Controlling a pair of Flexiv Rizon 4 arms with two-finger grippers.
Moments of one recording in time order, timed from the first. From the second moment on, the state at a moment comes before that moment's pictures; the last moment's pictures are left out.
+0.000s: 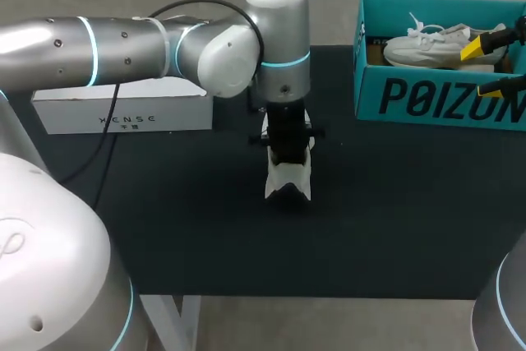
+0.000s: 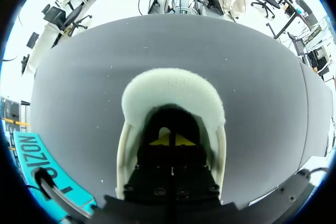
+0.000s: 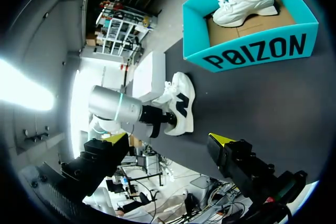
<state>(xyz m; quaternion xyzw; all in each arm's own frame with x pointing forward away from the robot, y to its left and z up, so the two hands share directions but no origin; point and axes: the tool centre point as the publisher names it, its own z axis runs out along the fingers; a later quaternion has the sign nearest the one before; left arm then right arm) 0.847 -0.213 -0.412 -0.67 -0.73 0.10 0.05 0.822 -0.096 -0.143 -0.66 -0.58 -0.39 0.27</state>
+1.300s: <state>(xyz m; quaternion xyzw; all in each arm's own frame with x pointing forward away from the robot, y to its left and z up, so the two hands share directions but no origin) 0.905 -0.208 -0.380 -0.65 -0.76 0.07 0.02 0.822 -0.096 -0.143 -0.66 -0.58 -0.39 0.27</state>
